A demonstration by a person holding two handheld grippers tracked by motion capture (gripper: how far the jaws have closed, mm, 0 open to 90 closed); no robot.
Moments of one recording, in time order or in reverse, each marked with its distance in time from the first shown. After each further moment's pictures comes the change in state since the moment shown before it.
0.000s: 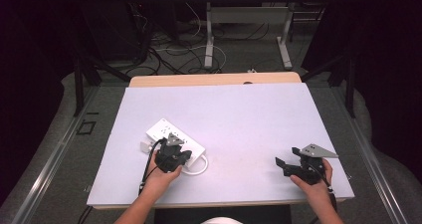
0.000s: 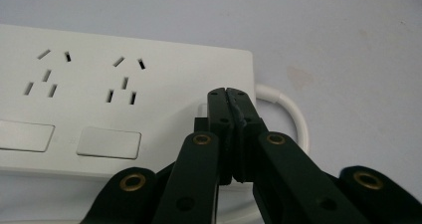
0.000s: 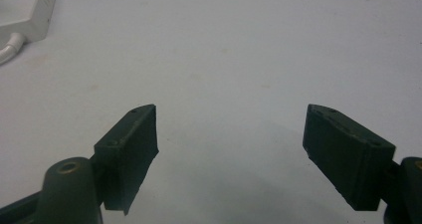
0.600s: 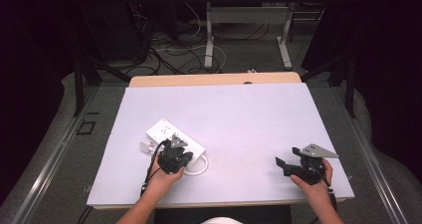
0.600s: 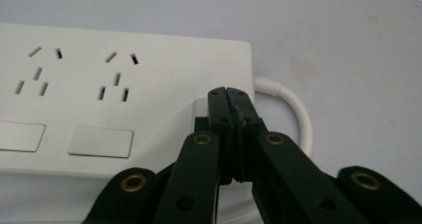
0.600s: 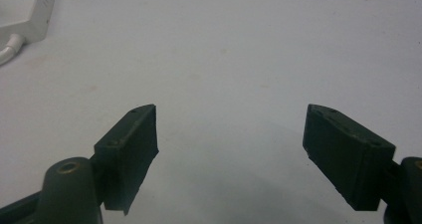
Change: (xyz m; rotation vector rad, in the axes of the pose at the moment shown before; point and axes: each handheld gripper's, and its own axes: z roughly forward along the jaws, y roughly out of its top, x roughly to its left) left arm -0.008 0.000 0.005 0.038 0.042 0.049; right arm 0.000 0.000 0.000 -0.002 -0.004 0.002
